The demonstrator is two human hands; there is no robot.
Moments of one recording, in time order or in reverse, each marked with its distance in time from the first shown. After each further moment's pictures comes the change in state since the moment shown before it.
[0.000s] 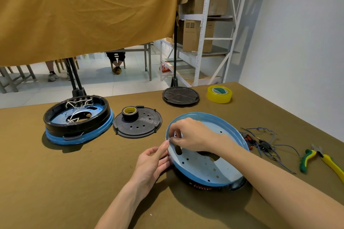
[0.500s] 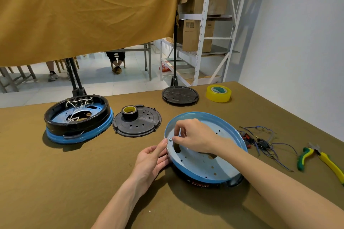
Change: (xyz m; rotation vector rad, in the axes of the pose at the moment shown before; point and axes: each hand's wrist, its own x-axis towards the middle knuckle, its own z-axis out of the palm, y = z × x) left_hand 0.000 0.002 0.000 0.018 0.009 -0.003; right_hand -0.014 0.008 0.008 0.107 0.085 0.116
